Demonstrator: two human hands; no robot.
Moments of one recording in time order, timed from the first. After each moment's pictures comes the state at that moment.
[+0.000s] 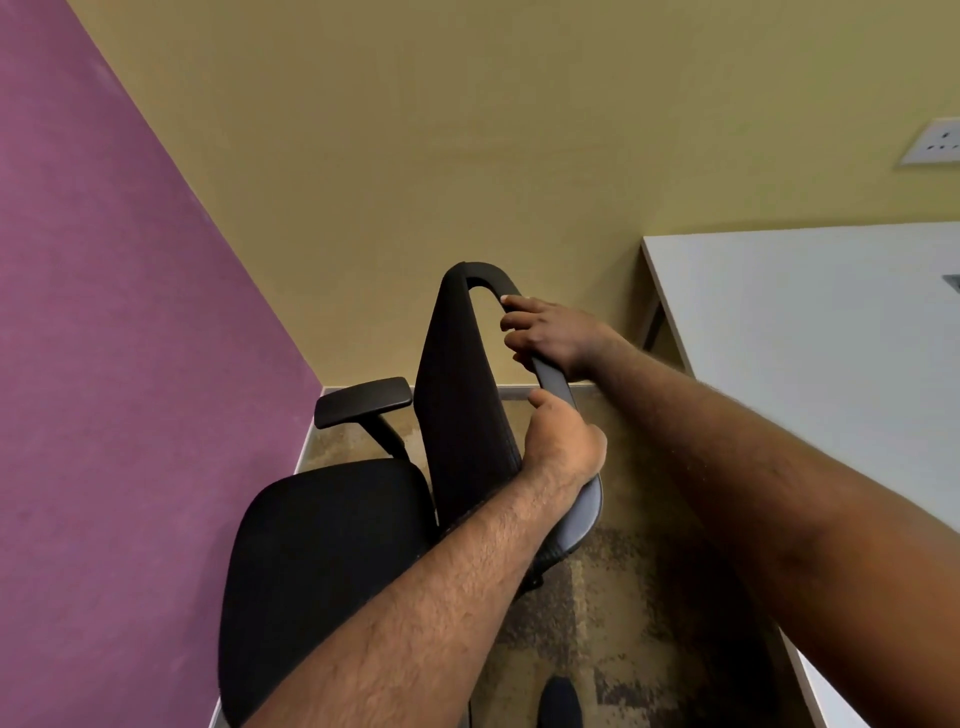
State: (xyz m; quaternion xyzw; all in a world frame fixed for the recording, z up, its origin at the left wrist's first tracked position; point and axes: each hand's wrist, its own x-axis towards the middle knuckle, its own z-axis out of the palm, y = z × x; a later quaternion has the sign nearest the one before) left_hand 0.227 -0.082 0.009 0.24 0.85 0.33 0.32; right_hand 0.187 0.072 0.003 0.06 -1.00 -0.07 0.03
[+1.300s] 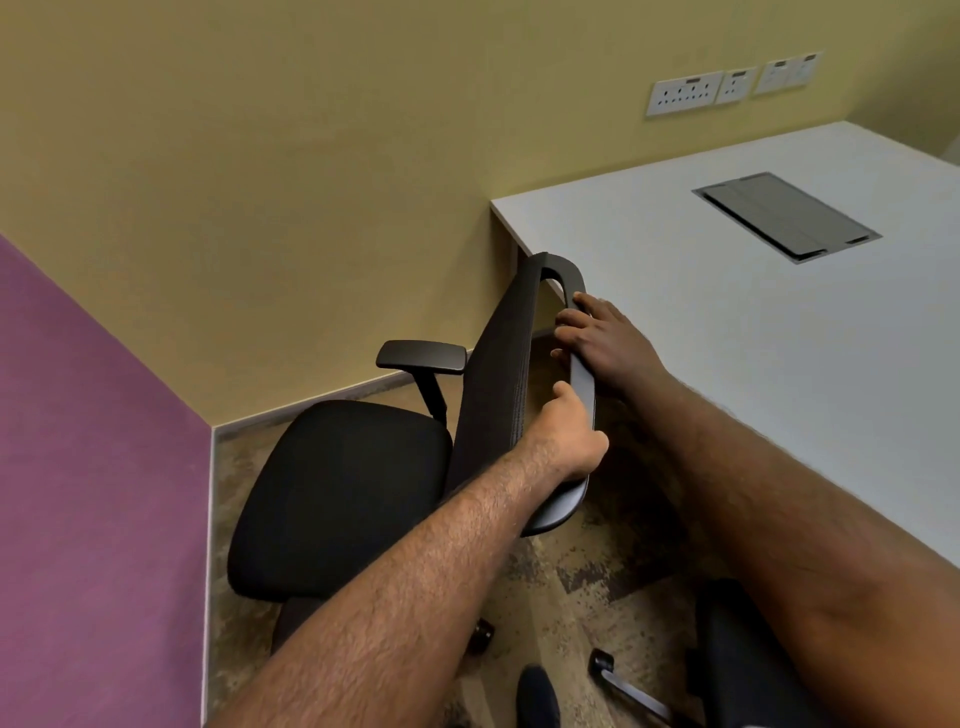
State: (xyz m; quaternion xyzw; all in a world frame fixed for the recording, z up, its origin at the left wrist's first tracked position) left_hand 0.313 -0.220 0.003 0.54 0.73 0.14 0.39; right_hand 0.395 -0.090 -0.010 -0.38 -0.92 -0.06 0.04
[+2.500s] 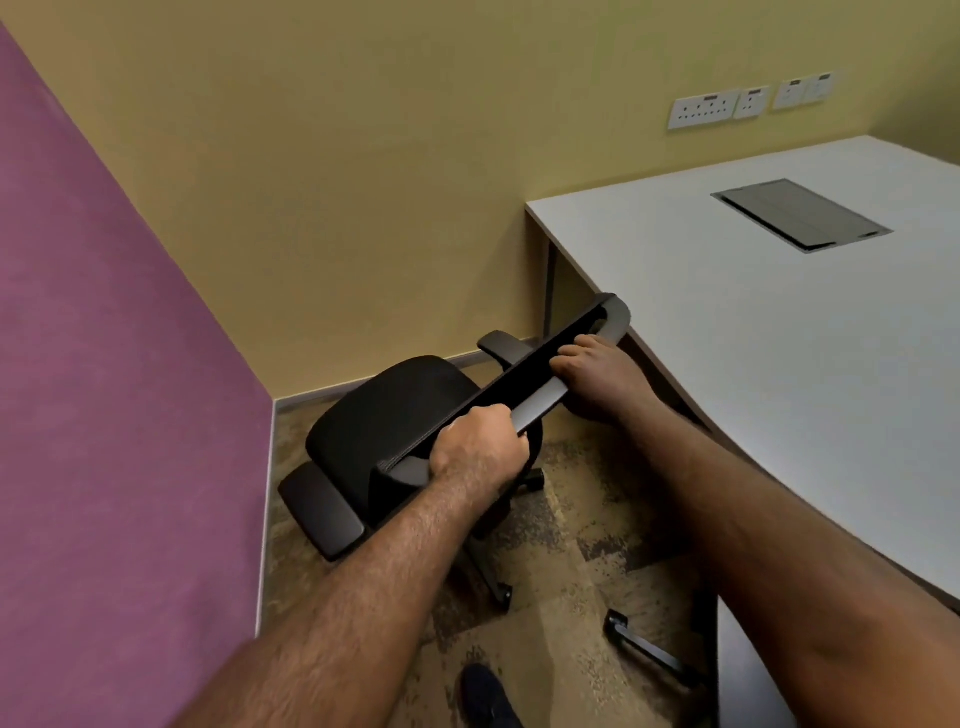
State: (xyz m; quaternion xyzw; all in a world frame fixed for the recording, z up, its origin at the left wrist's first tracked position) left_hand 0.282 -0.434 0.004 0.56 0.82 0.09 0.11; right_hand 0.418 -0.297 -0.003 -0.32 -0.94 -0.07 0.09
